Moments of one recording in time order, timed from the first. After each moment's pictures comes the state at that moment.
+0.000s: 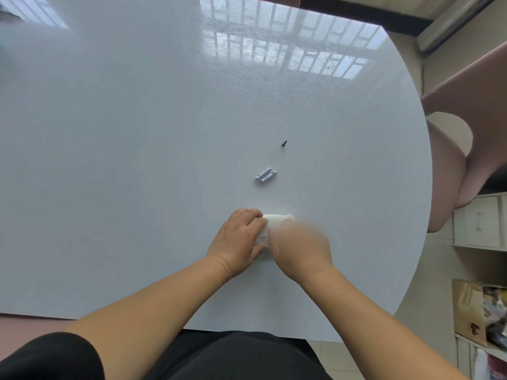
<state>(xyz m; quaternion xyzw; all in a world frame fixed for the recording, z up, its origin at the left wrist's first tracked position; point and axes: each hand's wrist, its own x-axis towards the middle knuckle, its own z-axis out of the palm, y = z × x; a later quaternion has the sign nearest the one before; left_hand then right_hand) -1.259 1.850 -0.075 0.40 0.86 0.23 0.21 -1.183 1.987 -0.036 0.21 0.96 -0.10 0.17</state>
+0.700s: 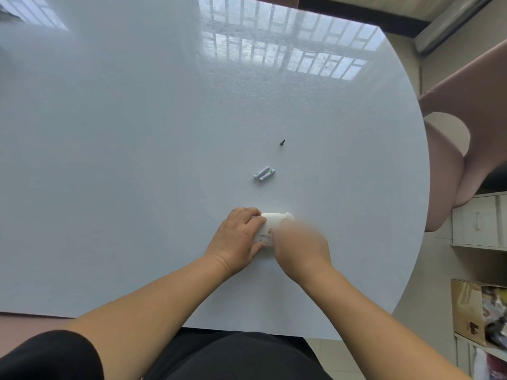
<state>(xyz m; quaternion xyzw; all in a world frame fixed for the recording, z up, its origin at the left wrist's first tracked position) -1.257 1.852 -0.075 0.39 0.86 0.23 0.22 -1.174 1.988 -0.037 0.20 0.96 -0.11 0.16</state>
